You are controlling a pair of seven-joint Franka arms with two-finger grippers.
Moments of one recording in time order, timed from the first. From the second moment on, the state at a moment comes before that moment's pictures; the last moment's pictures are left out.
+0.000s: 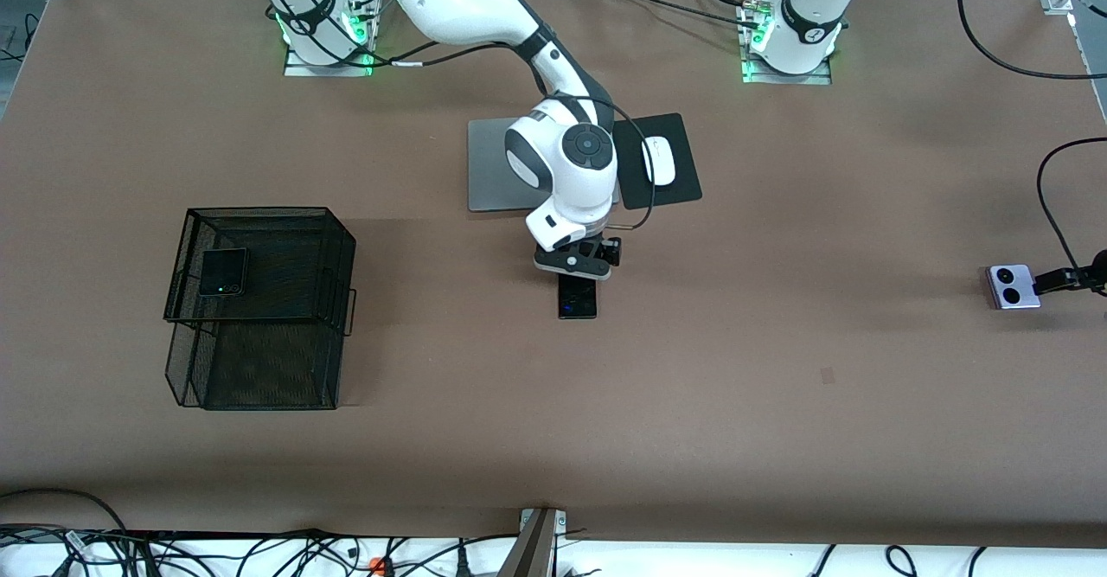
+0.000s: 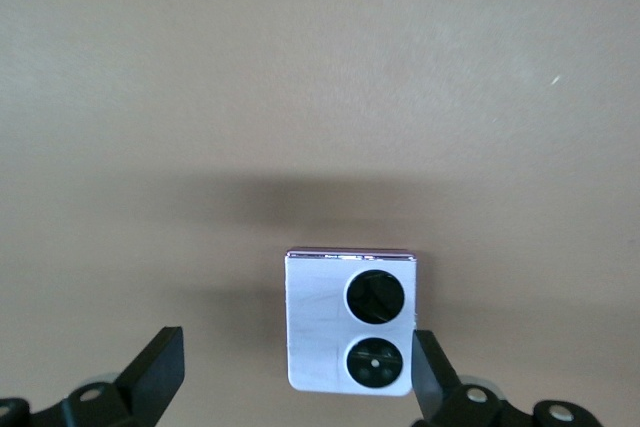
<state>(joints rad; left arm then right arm) 0.74 0.67 -0.21 -1.61 0.31 2.26 0.31 1.04 1.00 -0.29 -1.17 0.13 2.26 1.00</state>
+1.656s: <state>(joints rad) 0.78 0.76 -0.24 -1.64 0.29 2.37 0.40 1.03 0.99 -0.32 -1.16 0.11 2.23 0.95</state>
